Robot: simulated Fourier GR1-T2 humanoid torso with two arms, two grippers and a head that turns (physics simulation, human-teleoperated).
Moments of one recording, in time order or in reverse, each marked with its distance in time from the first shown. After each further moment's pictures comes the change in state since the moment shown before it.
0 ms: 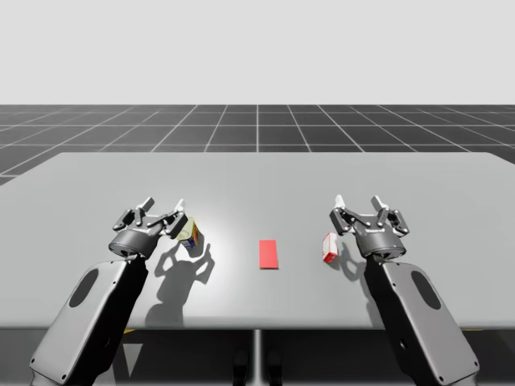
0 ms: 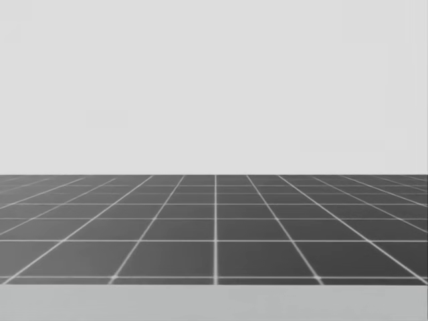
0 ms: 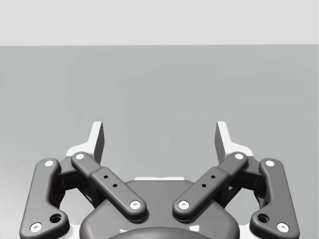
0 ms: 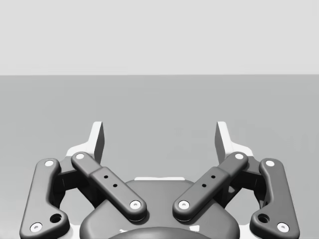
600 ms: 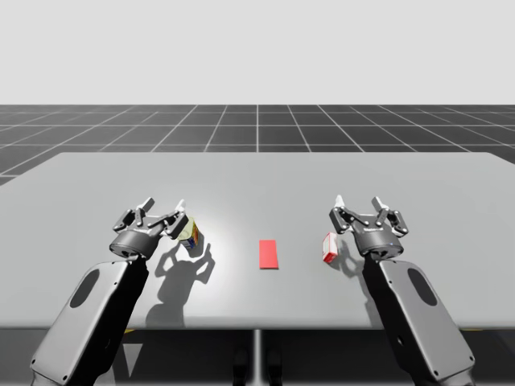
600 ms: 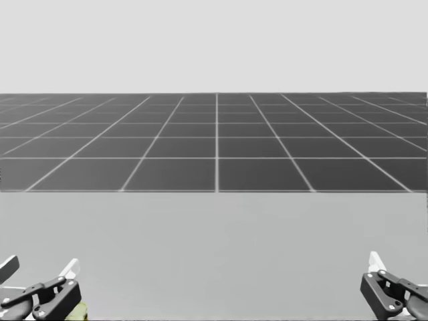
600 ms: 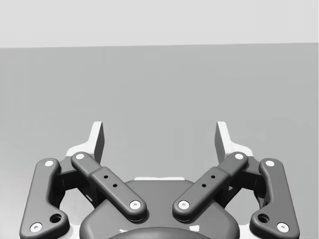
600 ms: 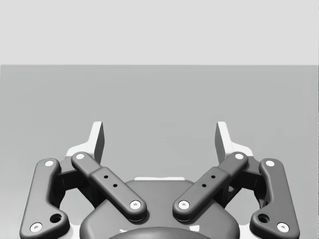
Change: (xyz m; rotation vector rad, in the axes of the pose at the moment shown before) left arm -0.001 -0.002 0.001 0.006 -0.002 -0.015; right arm -0.002 0.001 -0.004 -0.047 0.035 0.027
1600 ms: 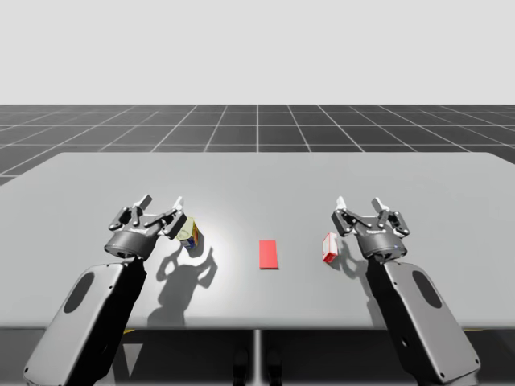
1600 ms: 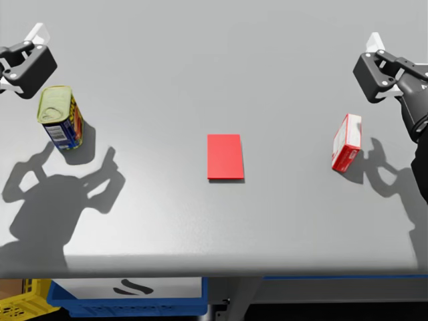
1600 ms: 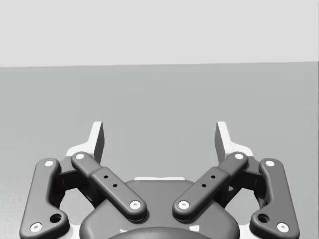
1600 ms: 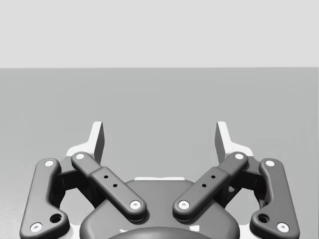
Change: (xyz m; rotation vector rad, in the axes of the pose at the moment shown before) left arm 0.009 -0.003 0.006 -0.013 -0.057 0.005; right arm -0.005 -0.009 0.002 0.048 -0.017 -0.028
